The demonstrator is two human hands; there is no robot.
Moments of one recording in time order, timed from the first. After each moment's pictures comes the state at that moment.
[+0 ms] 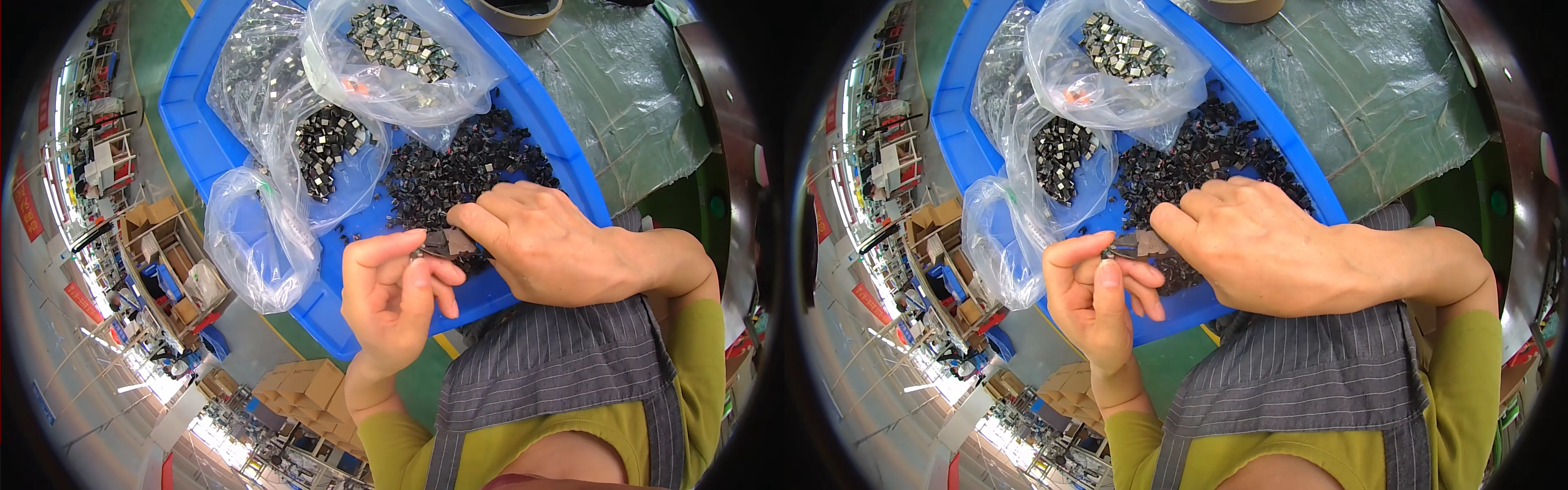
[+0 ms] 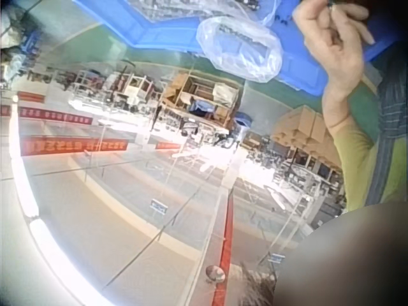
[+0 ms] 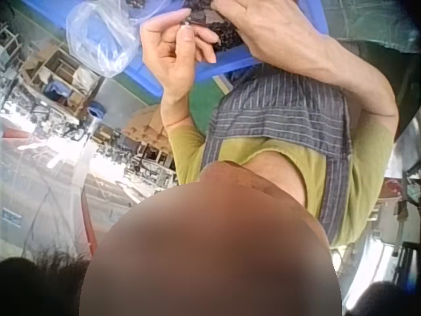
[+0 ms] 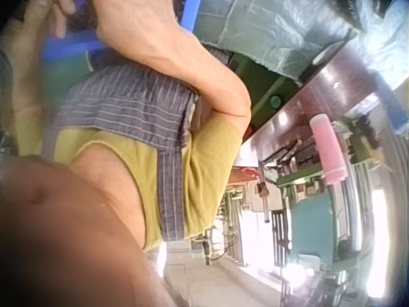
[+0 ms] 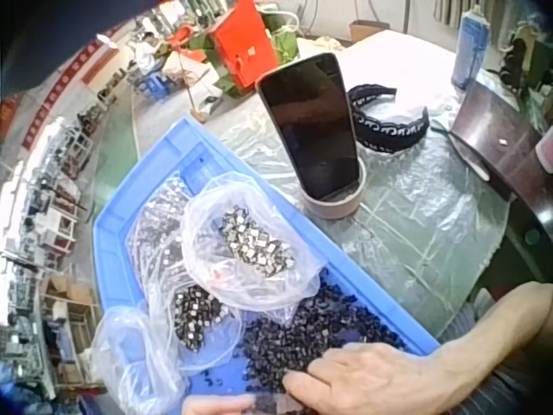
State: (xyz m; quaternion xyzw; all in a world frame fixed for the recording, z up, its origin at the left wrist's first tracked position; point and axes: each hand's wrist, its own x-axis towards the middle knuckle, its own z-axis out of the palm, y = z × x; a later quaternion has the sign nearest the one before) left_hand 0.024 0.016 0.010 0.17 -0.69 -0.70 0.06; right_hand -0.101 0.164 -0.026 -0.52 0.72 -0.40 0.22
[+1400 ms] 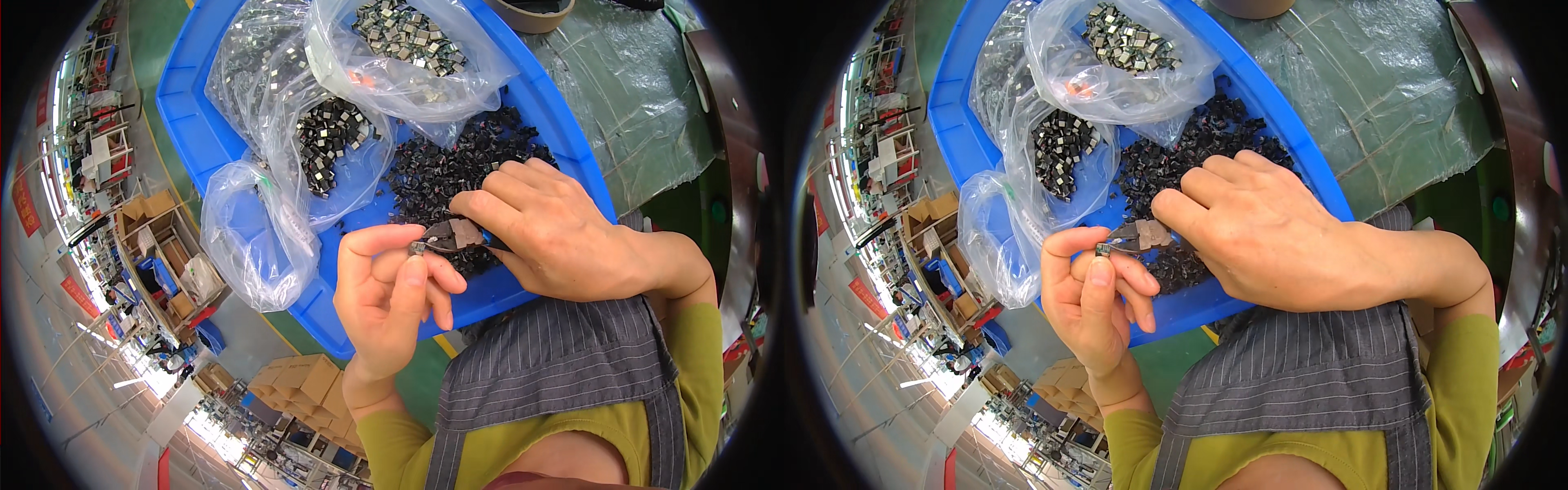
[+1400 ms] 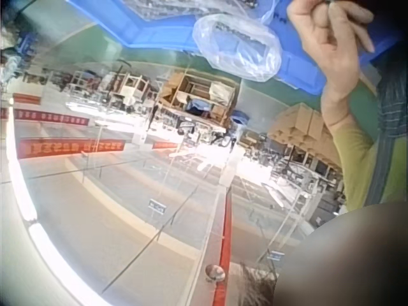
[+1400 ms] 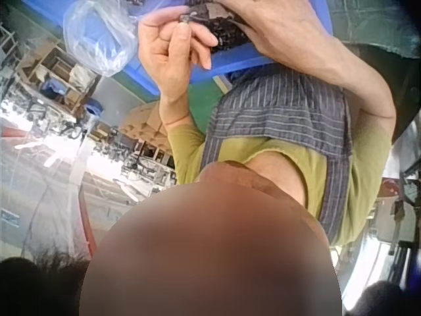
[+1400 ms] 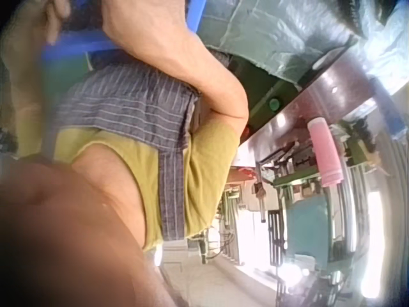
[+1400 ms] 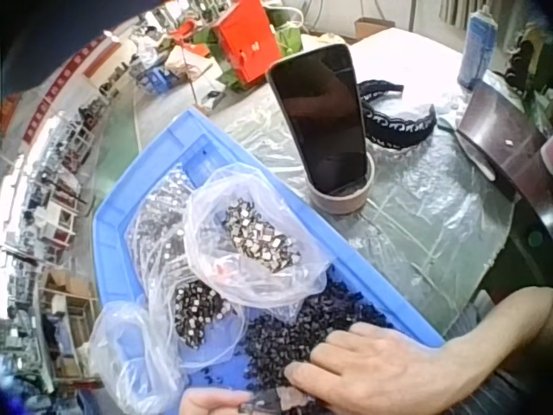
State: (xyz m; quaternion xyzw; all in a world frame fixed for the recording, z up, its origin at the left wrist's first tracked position) left_hand 0.022 0.012 0.014 0.23 -0.63 -0.74 0.03; right_hand -0.105 0.161 -0.028 -0.52 0.74 -0.39 0.16
